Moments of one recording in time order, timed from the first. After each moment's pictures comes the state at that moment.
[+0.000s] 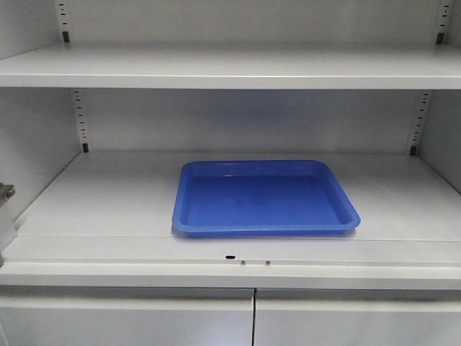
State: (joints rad) left arm -0.05 -0.02 0.03 0.18 0.36 -0.18; right arm 0.28 0.48 -0.55 -0.49 0.38 0.46
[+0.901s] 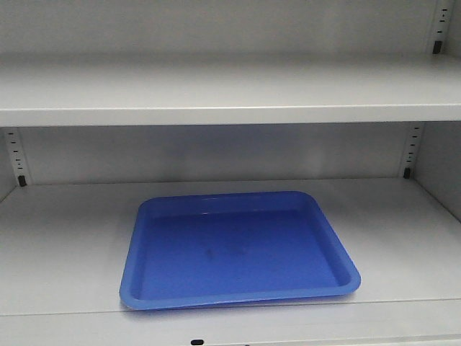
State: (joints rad) left arm -0.05 -0.02 0.03 0.18 0.36 -0.18; right arm 0.28 0.48 -0.55 -0.49 0.38 0.46
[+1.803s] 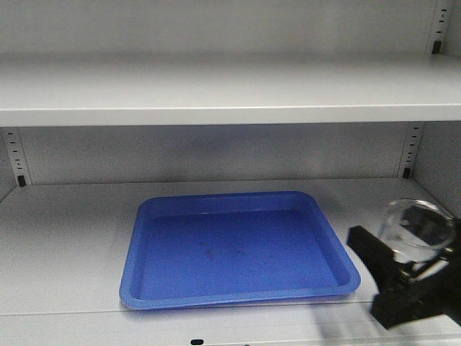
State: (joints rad) left arm -0.05 -0.02 0.03 0.18 0.36 -0.18; right arm 0.28 1.00 -0.61 -0.51 -0.36 0.47
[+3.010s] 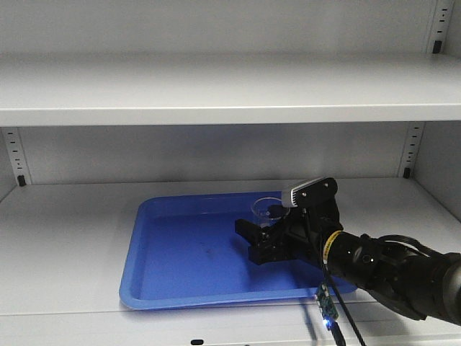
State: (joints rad) left arm -0.05 -0.02 0.03 0.18 0.36 -0.18; right arm 0.28 1.85 -1.15 -0.83 -0.59 0.75
